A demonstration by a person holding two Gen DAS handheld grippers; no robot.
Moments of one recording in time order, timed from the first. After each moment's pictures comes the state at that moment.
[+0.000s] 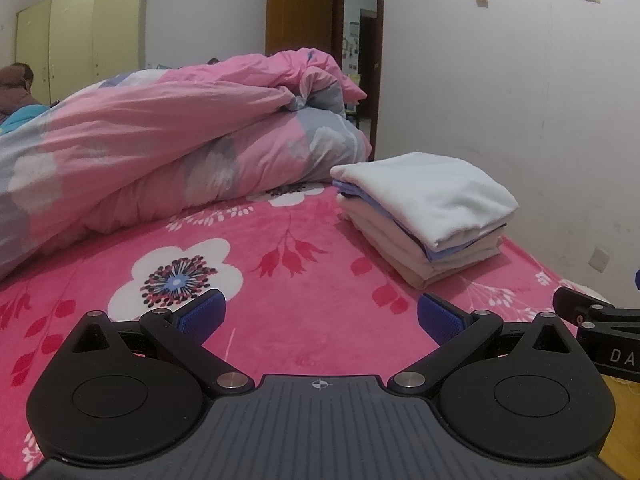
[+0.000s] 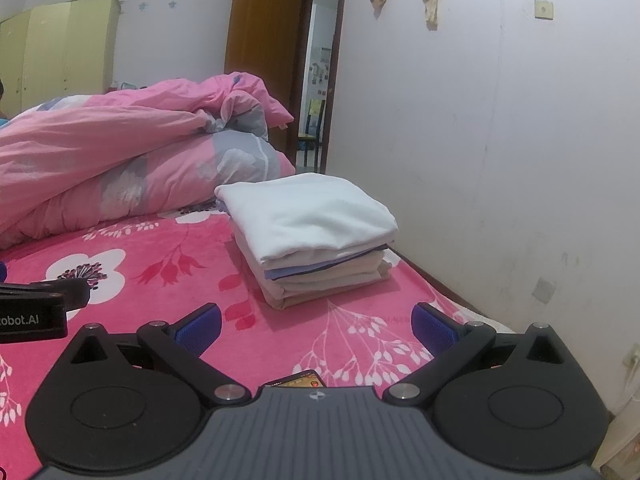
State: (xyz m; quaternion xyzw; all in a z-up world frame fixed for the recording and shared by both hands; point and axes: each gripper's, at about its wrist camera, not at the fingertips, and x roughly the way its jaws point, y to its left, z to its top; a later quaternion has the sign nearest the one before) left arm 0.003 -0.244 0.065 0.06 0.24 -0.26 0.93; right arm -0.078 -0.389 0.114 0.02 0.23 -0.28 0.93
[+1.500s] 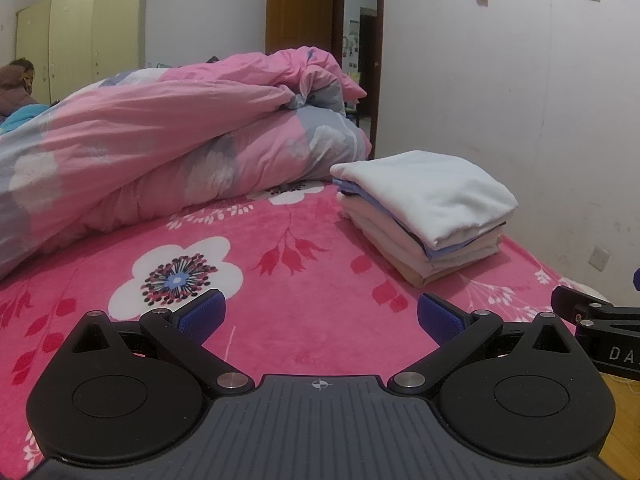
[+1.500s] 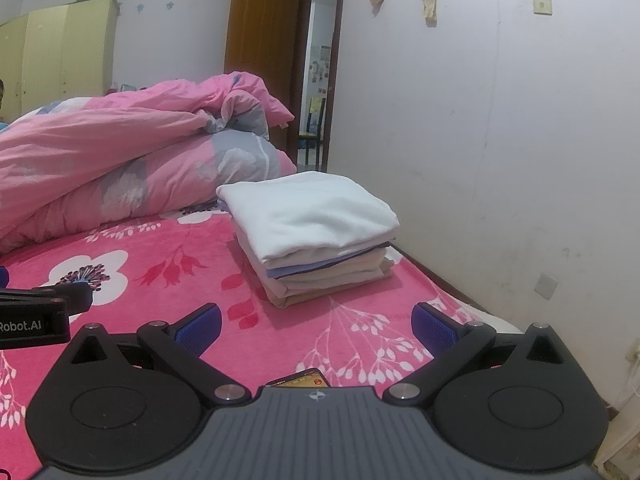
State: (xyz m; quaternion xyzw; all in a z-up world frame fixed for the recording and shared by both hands) left arm 0.002 -0.244 0.065 0.06 0.25 -0.26 0.93; right arm -0.077 -0.390 0.114 0.03 0.23 -0.28 0.93
